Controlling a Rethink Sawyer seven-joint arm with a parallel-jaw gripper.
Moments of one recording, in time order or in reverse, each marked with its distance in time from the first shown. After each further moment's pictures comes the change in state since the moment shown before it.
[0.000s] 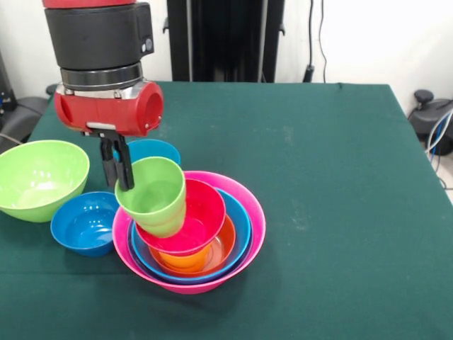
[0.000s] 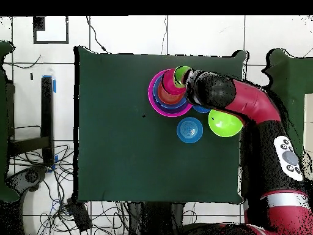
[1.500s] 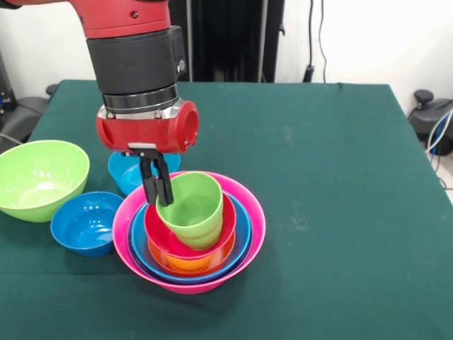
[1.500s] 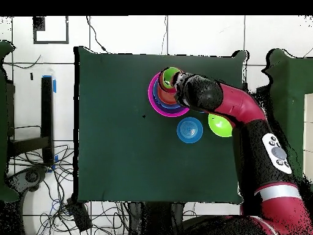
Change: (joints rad) arm -0.020 0.040 0.067 0.049 -0.007 -0.072 0.000
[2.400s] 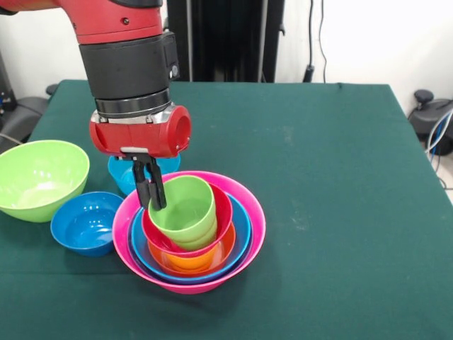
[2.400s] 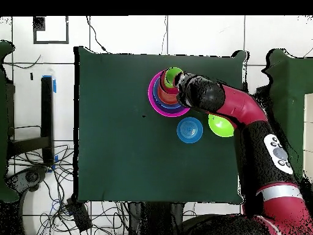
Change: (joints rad) arm -0.012 0.010 0.001 0.000 0.000 -0.015 0.000
